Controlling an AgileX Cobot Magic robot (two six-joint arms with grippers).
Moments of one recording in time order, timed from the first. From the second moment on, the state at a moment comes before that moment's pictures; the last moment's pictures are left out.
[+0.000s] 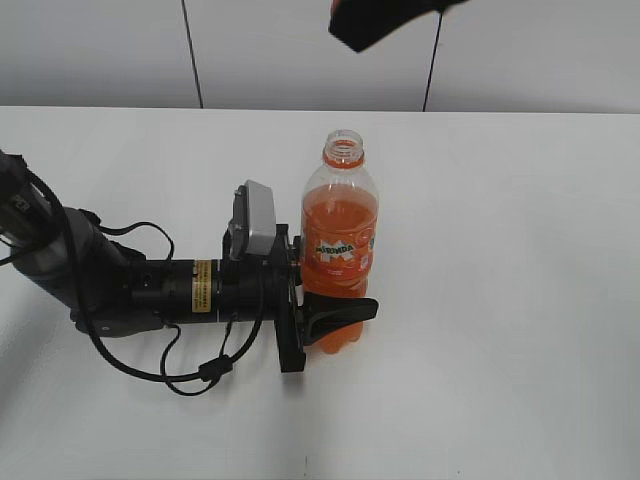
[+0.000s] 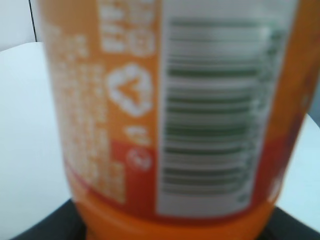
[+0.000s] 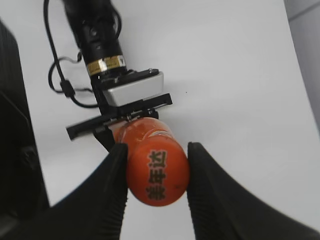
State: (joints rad) left arm -0.44 2.33 -0.97 1.09 -1.27 -0.31; right arm 0.72 1.59 -1.73 0.18 1.22 -0.73
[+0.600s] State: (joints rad) left arm -0.44 2.33 -0.97 1.09 -1.27 -0.31; right arm 0.72 1.58 -1.77 0.01 1.22 0.11
